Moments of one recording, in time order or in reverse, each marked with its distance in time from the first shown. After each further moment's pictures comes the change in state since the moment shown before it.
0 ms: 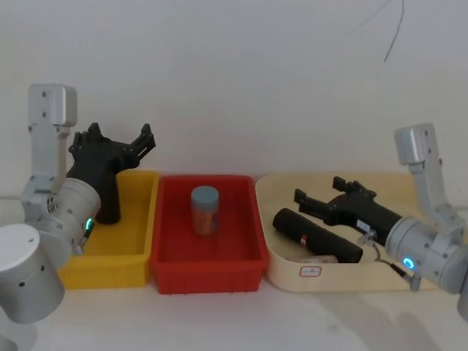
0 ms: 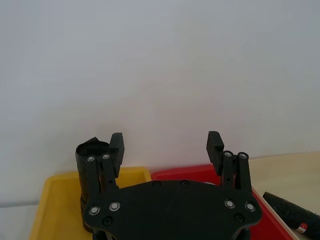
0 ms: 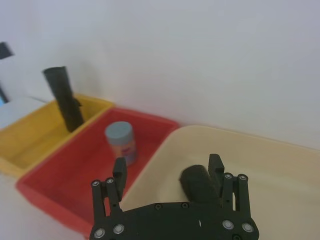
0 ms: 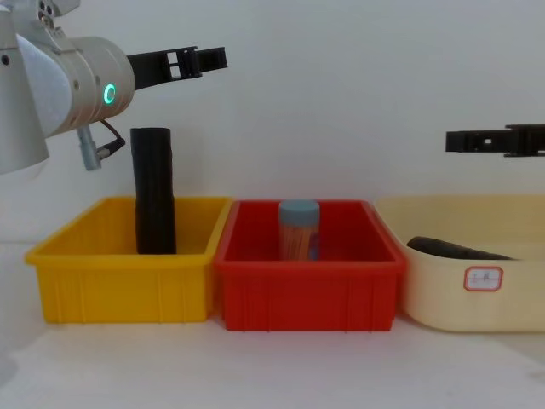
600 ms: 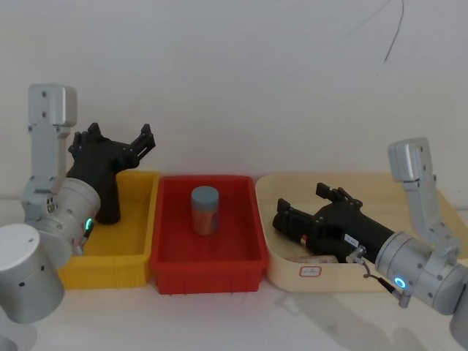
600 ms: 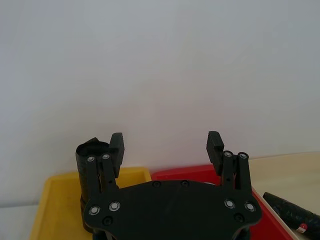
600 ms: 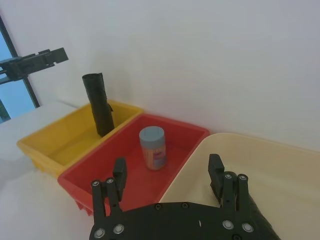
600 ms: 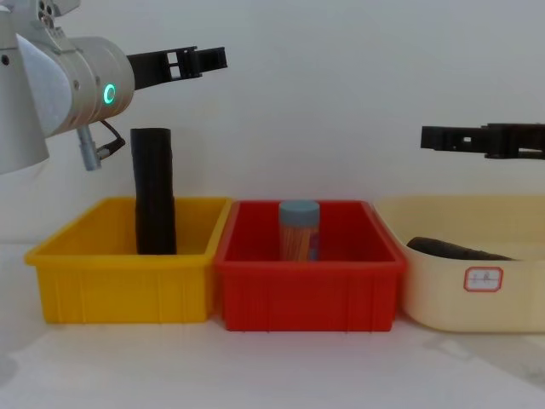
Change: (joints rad) left arm 0.000 0.000 0.000 0.000 0.000 0.000 0.000; right arm -0.089 -0.002 -0.017 -0.097 0.016 -0.072 0.021
